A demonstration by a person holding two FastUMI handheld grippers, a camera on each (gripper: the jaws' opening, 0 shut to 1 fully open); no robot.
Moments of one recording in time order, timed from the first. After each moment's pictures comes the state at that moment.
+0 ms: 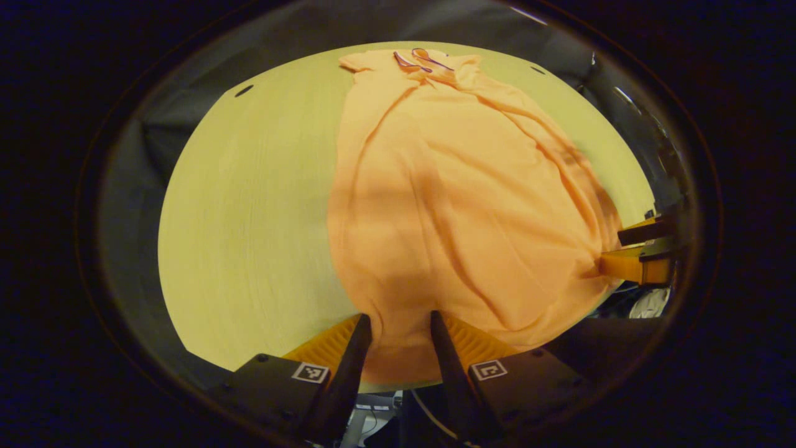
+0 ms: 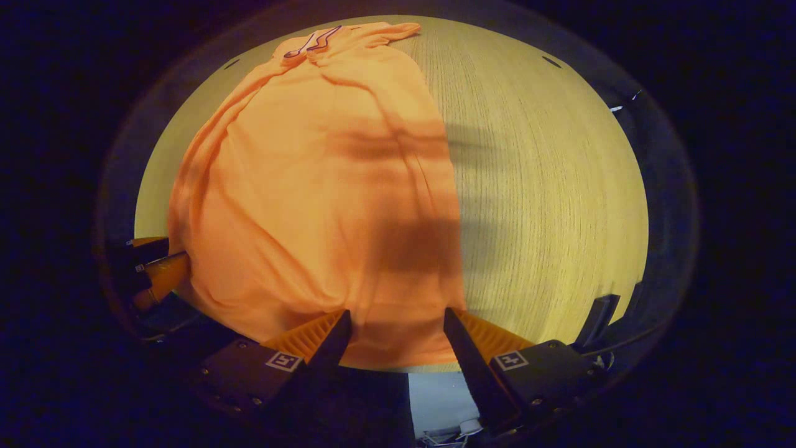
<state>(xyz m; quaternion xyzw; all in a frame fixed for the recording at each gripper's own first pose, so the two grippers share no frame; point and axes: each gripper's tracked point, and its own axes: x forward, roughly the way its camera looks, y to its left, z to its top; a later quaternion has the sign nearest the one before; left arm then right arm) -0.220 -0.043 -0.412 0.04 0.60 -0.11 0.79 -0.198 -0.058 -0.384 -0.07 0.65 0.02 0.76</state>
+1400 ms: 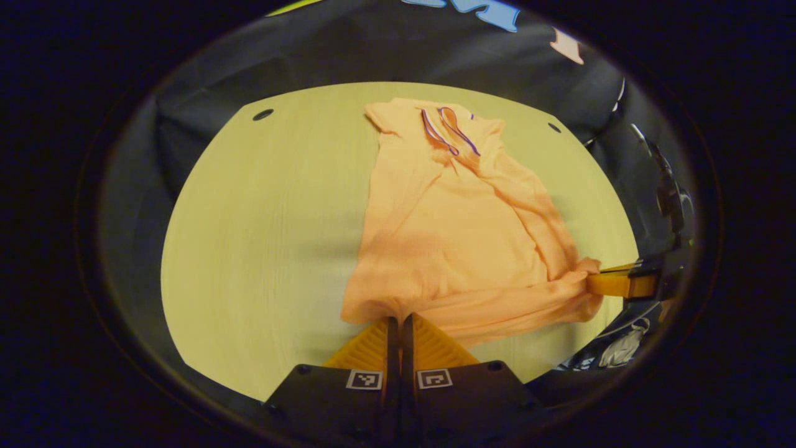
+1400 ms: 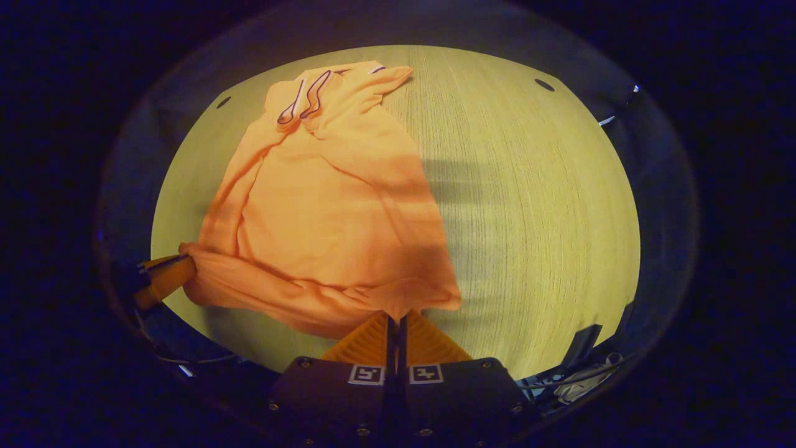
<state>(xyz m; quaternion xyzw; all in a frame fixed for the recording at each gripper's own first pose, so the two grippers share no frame) -0.110 -0.036 -0.355 -0.04 0.52 -0.09 0.85 -0.103 -0.032 -0.327 -0.03 0.58 0.02 0.81</state>
